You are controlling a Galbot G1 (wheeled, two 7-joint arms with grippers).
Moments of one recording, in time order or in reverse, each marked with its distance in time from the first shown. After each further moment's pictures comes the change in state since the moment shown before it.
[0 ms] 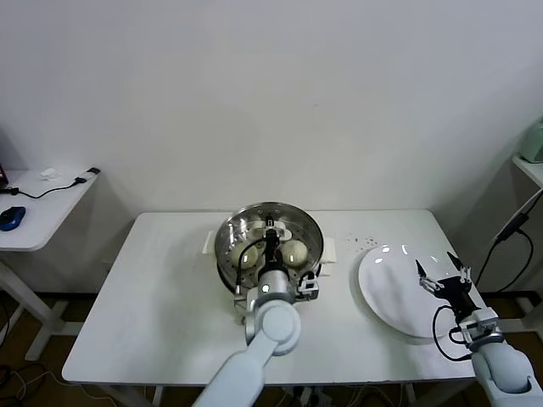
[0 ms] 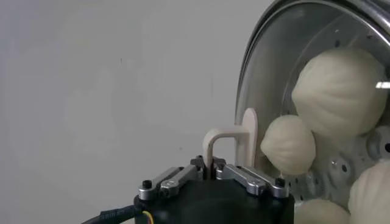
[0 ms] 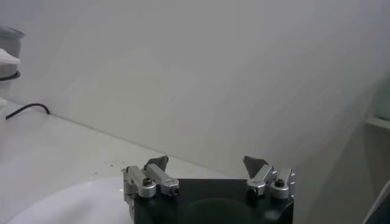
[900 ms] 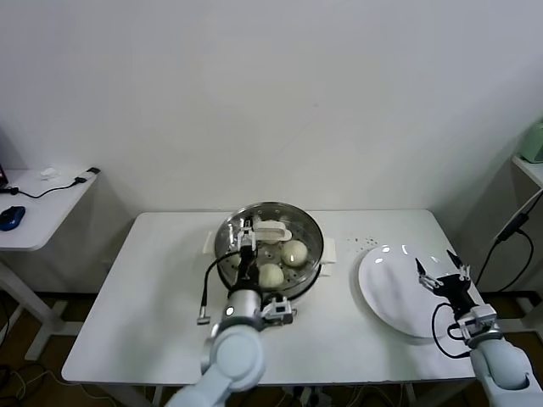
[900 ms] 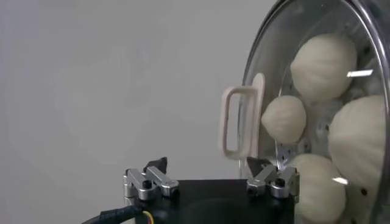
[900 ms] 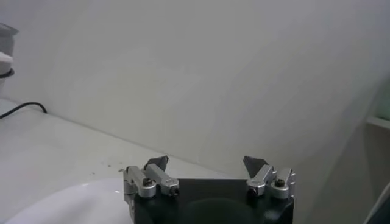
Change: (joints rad) left arm 0.133 0.220 0.000 -0.320 -0.167 0.001 0.029; right arm 0.016 0.008 0.001 -0.001 -0.015 -0.025 0.000
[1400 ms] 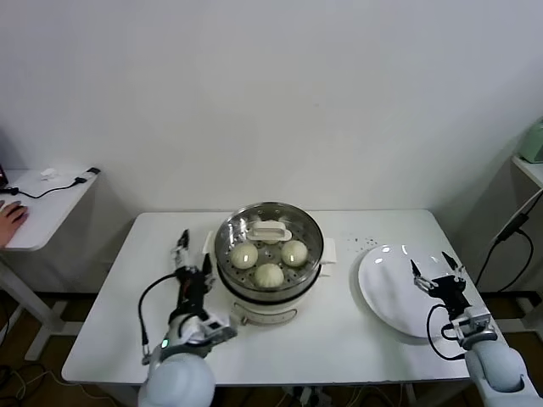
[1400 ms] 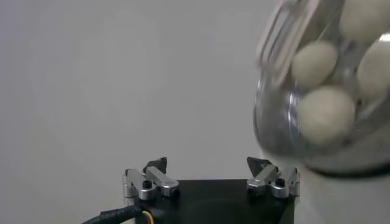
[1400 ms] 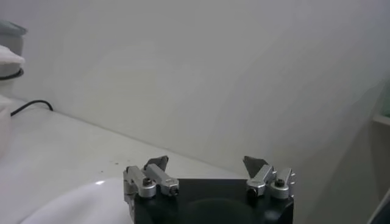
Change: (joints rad) left arm 0.280 0.054 -0.278 -0.177 -0.425 -0.010 -0.298; right arm -0.017 0.029 0.004 0.049 -0.025 -0.050 0.010
